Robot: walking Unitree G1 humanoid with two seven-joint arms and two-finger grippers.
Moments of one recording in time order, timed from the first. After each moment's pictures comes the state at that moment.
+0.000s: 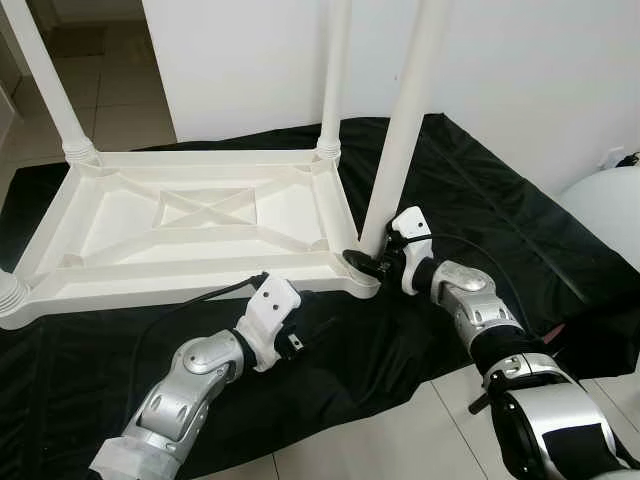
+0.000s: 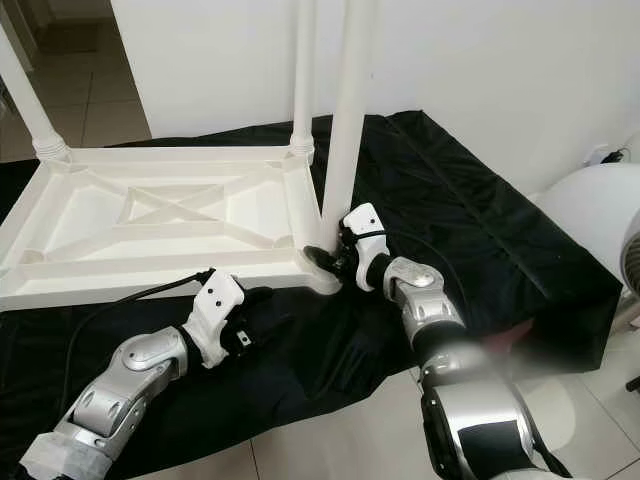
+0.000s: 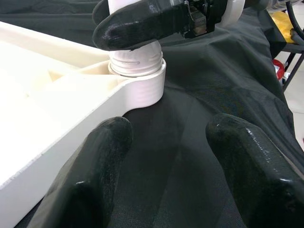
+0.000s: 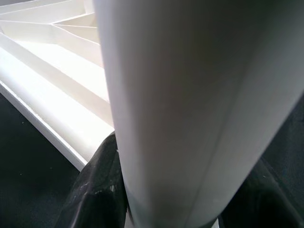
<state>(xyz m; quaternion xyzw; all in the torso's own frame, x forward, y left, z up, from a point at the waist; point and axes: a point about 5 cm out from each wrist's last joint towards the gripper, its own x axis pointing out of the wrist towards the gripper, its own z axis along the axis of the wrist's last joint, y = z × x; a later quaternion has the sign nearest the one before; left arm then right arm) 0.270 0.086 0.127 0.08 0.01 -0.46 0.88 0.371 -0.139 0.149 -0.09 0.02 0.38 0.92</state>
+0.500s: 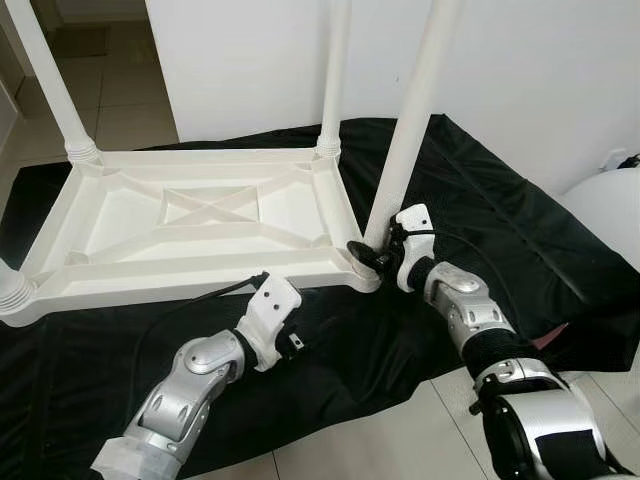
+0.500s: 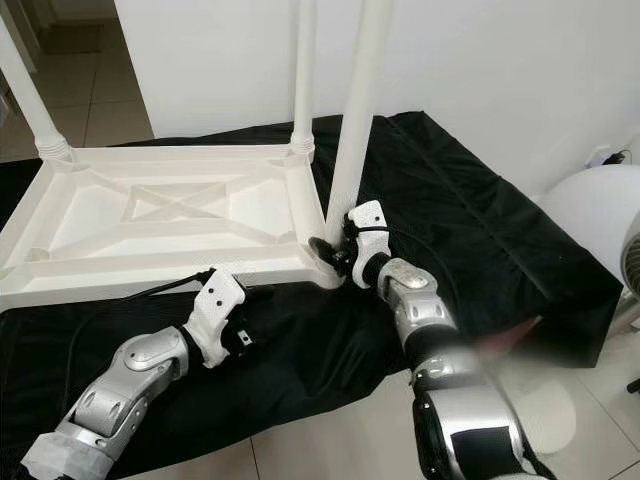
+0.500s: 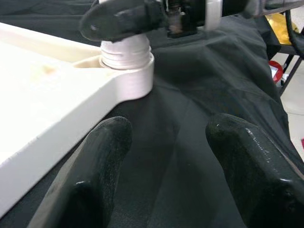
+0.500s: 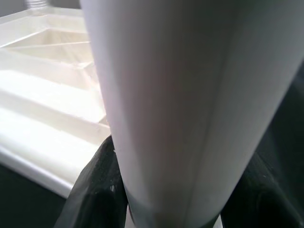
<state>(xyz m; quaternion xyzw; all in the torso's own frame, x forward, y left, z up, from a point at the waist) 0.270 0.084 0.127 0.08 0.01 -0.46 0.88 0.375 -0.136 0.148 -0.03 0.02 0.27 0.96</state>
